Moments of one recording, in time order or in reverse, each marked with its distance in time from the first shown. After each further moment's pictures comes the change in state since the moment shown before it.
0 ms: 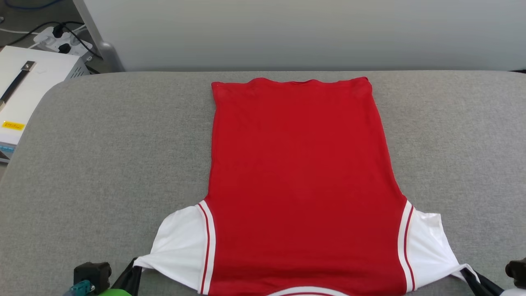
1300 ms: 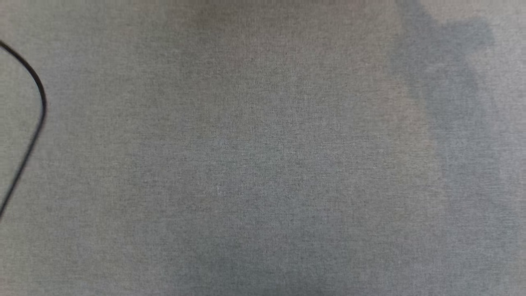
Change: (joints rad) left arm -1.513 -0.143 -0.011 0.515 0.193 -0.342 0.089; right arm -1.565 0.094 0.274 0.335 -0.139 -0.001 0.073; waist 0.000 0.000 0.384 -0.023
